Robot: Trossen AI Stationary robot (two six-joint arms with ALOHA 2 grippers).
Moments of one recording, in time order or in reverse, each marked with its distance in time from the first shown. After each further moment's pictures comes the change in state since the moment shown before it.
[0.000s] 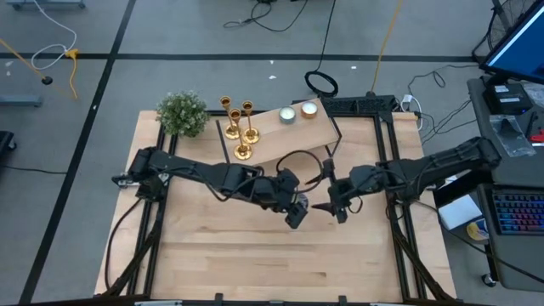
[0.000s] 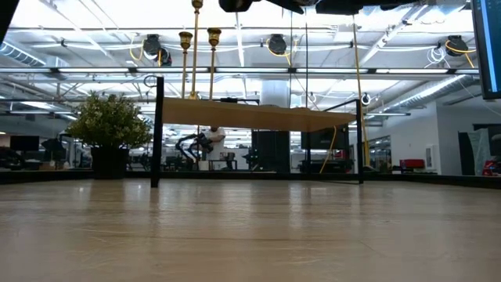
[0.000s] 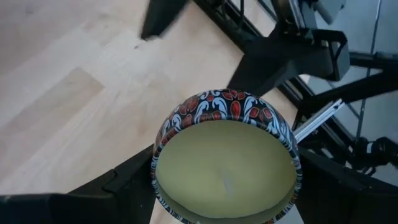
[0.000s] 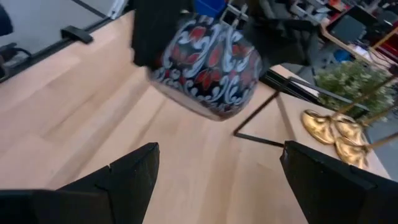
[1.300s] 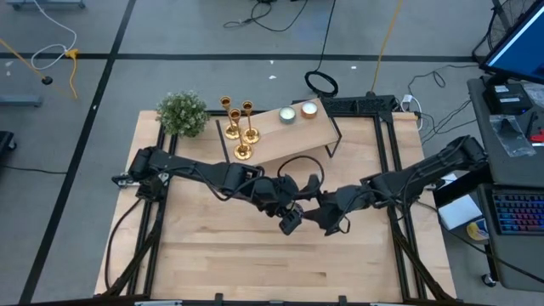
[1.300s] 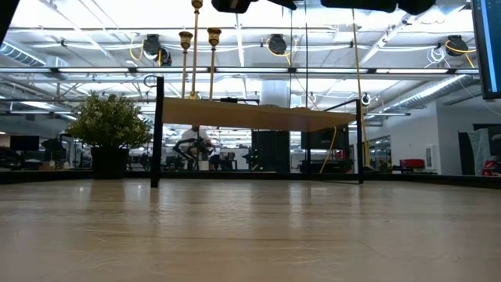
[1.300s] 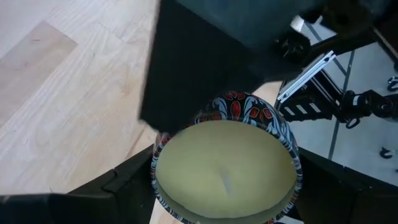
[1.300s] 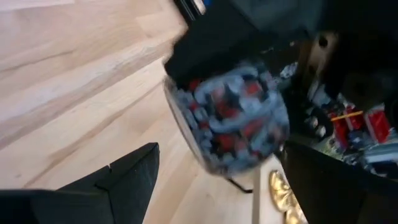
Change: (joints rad) left arm 0.010 0.000 0.000 -0.062 0.174 0.030; right arm 0.133 0.213 0.115 0.080 0.156 -0.433
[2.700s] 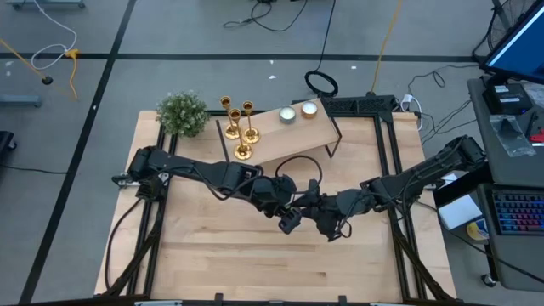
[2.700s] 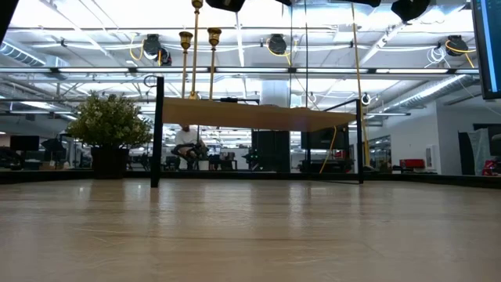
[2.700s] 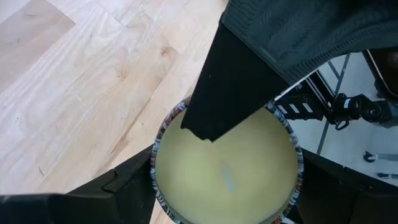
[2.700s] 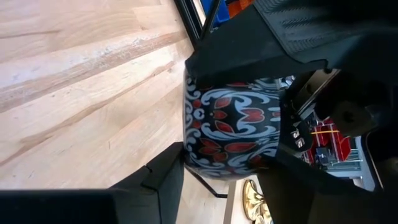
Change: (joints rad) left arm 0.003 -0.002 0.000 -0.012 0.032 -0.081; right arm 0.030 0.017 -0.002 0.082 0.075 -0.191
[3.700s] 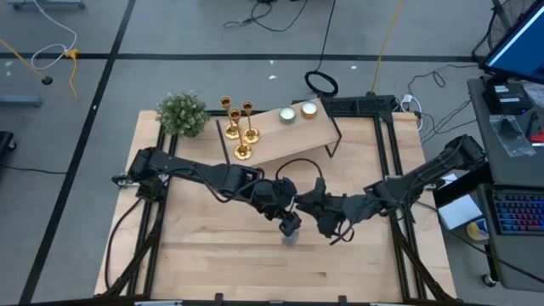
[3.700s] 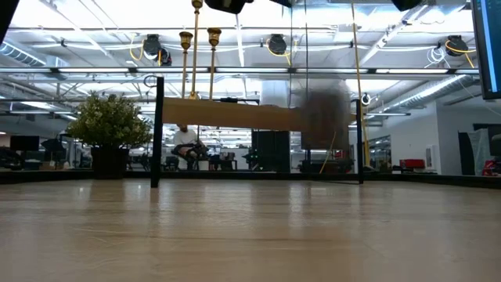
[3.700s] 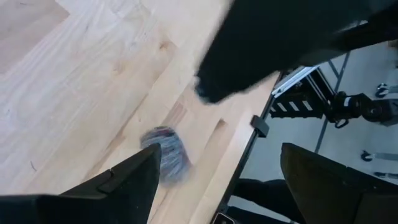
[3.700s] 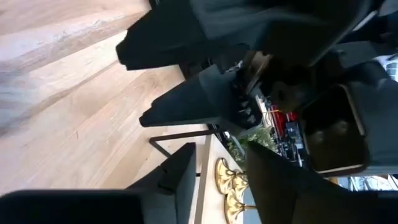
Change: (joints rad) left arm -0.018 0.004 -0.002 -0.002 0.009 -0.019; right arm 0.059 -0.005 0.004 0.014 0.195 0.017
